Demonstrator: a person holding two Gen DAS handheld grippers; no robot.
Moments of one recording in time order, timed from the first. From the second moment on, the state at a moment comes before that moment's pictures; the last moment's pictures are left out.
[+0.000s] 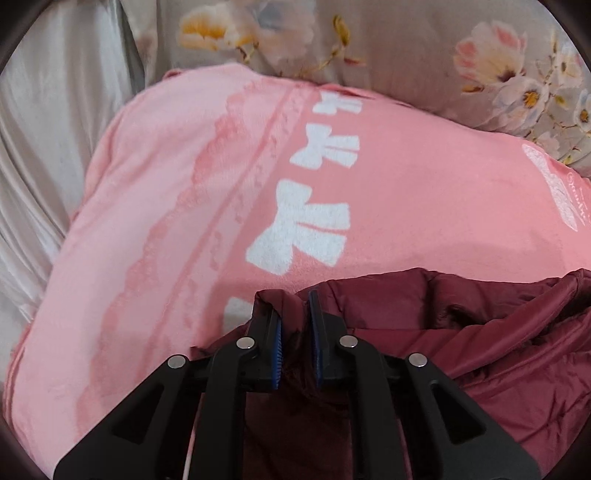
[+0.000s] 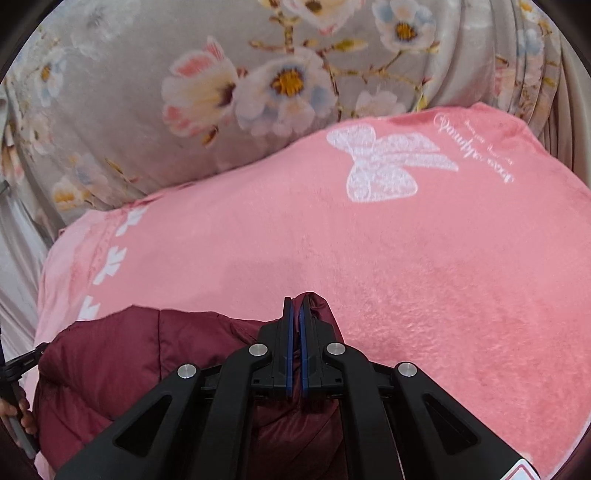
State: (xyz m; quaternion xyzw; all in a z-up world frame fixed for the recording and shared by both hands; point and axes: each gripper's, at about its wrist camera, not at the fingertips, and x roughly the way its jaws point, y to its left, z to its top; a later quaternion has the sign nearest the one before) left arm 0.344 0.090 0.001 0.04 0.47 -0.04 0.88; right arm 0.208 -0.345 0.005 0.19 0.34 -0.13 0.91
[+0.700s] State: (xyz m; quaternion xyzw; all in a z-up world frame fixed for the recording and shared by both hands) left arm 0.312 0.145 0.017 -0.09 0.38 -0.04 0.92; right arm 0.160 -0.347 0.026 0.22 0.28 -0.09 0.93
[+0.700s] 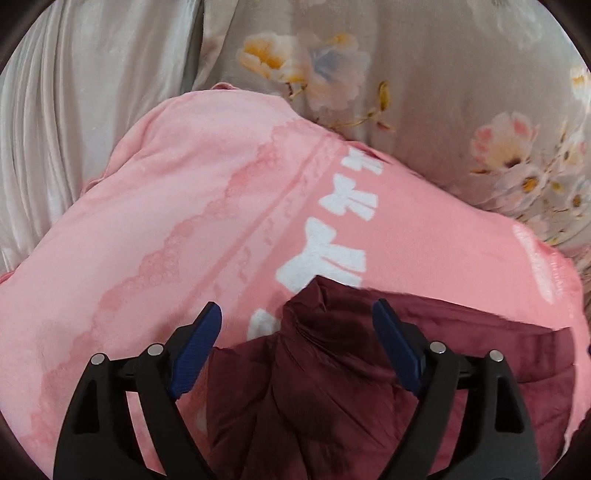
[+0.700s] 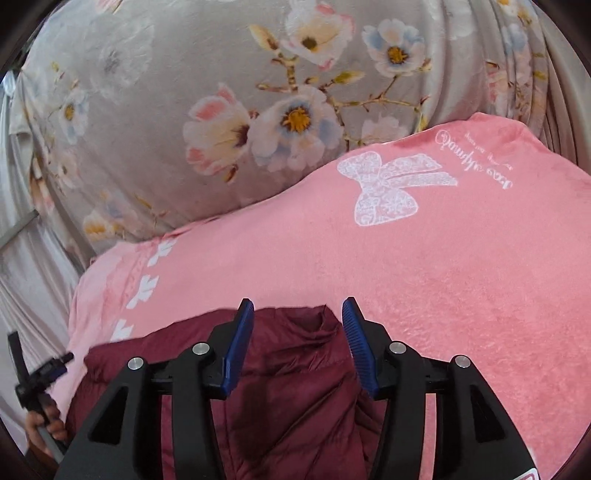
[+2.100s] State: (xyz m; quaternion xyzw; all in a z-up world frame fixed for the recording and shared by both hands) left arm 0.363 0.078 -0.058 0.03 0.46 0.01 0.89; right arm 0.257 -0.315 -0.054 0.12 0.42 -0.17 0.88
